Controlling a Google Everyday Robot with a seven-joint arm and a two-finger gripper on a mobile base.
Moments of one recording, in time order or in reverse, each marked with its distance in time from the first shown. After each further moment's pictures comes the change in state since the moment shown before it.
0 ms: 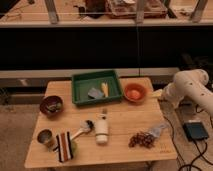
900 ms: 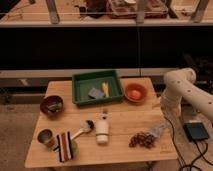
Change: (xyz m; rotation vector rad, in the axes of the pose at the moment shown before) arm -0.038 0.024 0.031 -0.220 -0.218 0.001
